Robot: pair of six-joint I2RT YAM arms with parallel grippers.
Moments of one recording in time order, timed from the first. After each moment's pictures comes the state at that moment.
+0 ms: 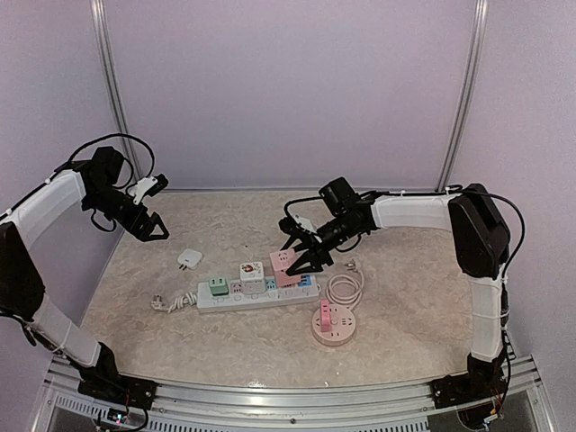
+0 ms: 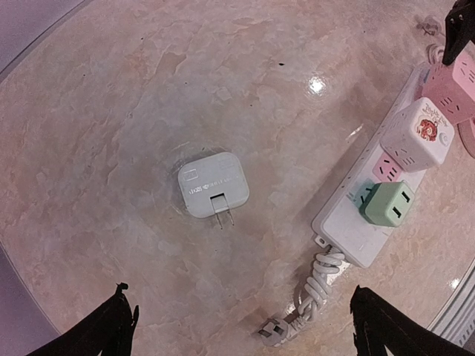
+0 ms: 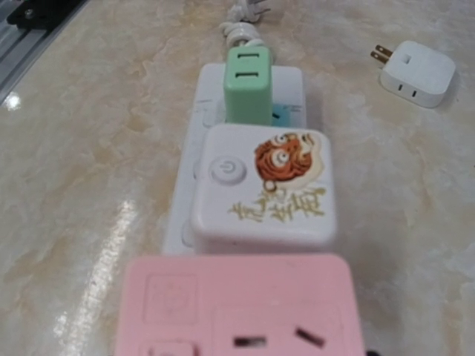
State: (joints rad) left arm -0.01 1.48 1.34 -0.98 0.41 0.58; right arm 0.67 2.10 1.56 -0.39 -0.92 -0.86
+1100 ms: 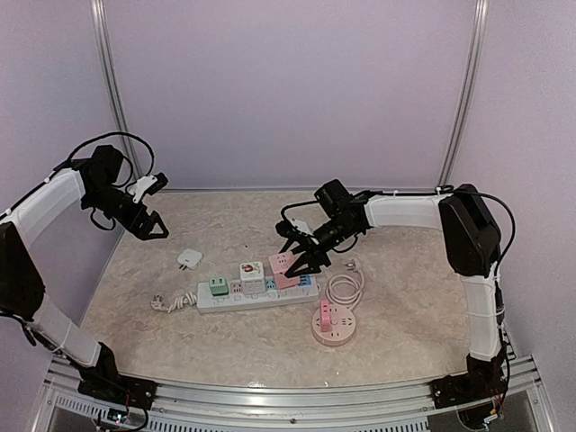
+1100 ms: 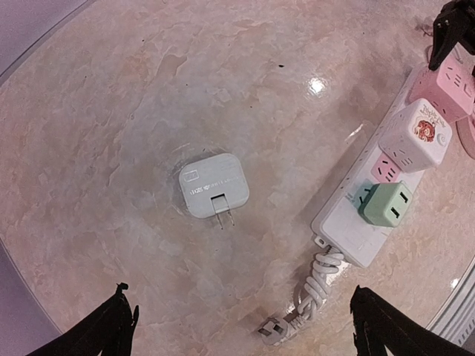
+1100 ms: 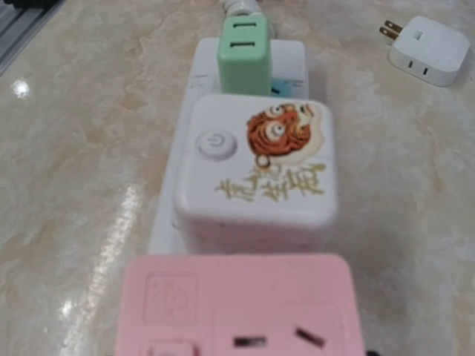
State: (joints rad) left arm -0.01 1.48 1.35 -0.99 0.41 0.59; right arm 0.67 2.17 1.64 -0.47 -0.90 -0.90
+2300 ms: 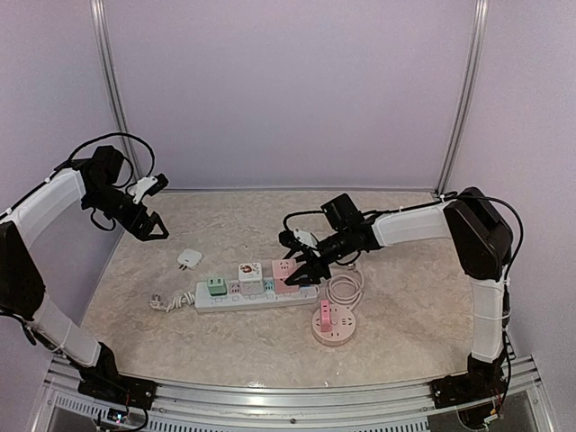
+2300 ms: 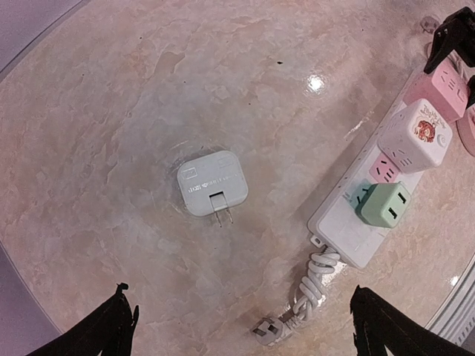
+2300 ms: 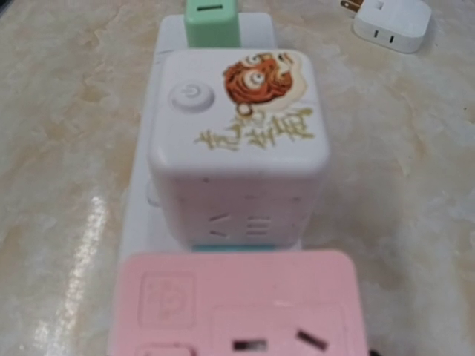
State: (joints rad) left arm -0.01 1.49 1.35 -1.00 0.41 0.59; right arm 0.70 2.08 1.36 -0.14 -0.80 -0.70
